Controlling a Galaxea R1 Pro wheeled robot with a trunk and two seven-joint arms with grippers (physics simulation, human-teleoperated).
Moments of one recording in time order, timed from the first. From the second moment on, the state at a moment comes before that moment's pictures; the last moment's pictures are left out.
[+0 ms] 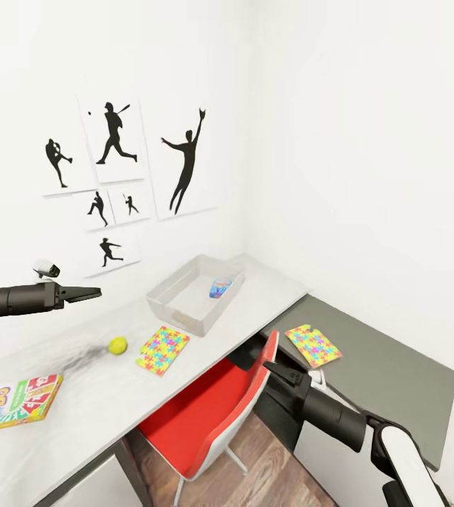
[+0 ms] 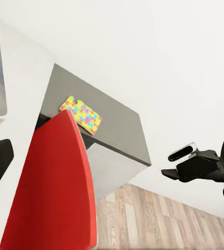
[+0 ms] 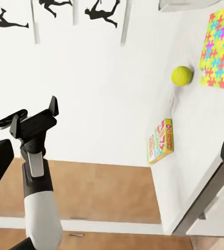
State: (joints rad) left arm -0.86 0.54 0.16 -1.09 0.08 1.03 -1.57; right arm -0.15 -0.01 -0.09 -1.58 -1.38 1.04 0.13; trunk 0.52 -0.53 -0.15
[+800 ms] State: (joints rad) left arm -0.85 0.54 0.16 -1.10 0.08 1.03 -1.57; right arm -0.14 -0.01 -0.08 -1.58 -1.38 1.03 0.13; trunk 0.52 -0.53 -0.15
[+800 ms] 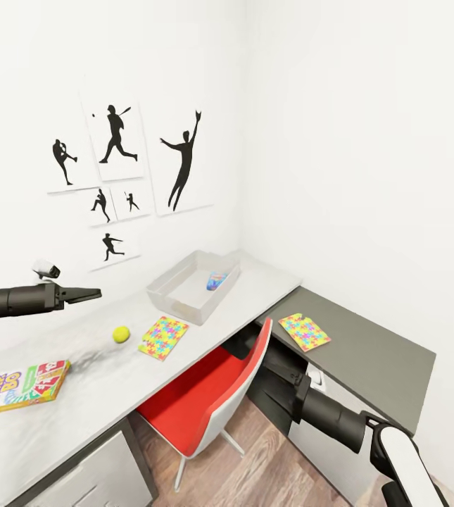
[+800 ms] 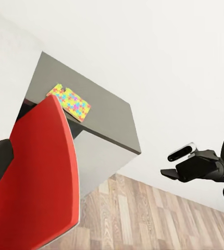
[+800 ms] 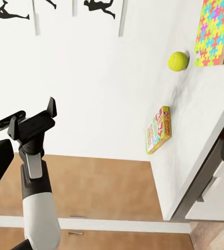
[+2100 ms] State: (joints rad) left arm -0.81 0.54 0.16 -1.09 0.08 0.96 -1.57; right arm -0.14 -0.01 -0.09 -1.57 -1.24 0.97 0.13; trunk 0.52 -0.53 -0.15
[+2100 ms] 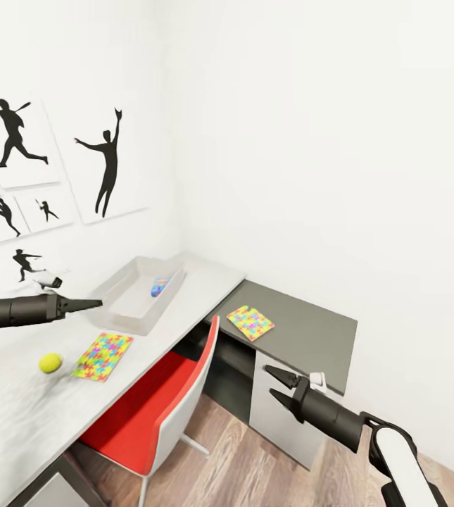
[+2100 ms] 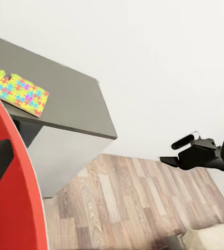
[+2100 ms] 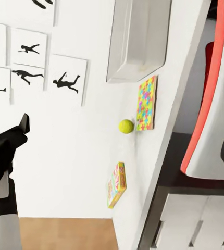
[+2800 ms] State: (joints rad) left arm -0.77 0.54 0.17 -1.08 0.08 0.91 -1.57; right arm -0.13 0.00 -0.08 -1.57 -1.24 0.87 0.14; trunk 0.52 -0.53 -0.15
